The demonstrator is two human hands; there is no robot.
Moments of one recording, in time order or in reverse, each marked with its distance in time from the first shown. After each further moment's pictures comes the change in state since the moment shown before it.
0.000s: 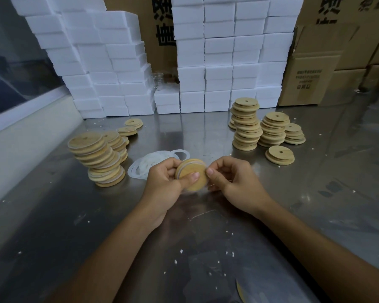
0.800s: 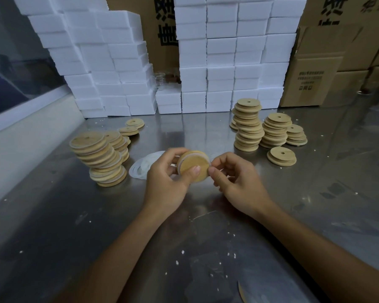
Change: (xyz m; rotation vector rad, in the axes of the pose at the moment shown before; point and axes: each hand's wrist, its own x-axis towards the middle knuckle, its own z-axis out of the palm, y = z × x) left_hand -0.002 0.001 0.000 0.258 0.091 0.317; right_hand 0.000 0.004 0.000 -0.060 0.062 -0.115
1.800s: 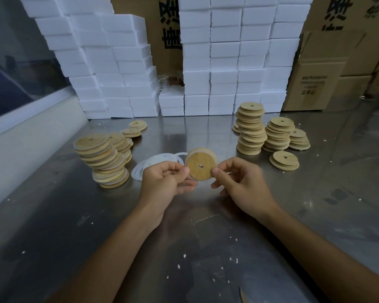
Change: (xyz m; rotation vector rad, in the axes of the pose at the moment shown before) left_hand 0.005 0.007 -0.008 -0.343 0.030 -0.408; right_hand 0.002 -0.004 -0.002 0.087 0.015 0.113
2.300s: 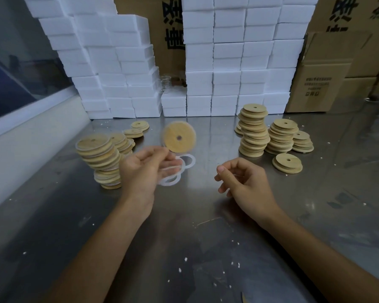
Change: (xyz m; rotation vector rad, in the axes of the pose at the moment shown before) left_hand 0.005 0.027 -0.014 -0.176 0.199 0.122; right_hand 0.001 0.000 0.001 0.028 0.075 0.042
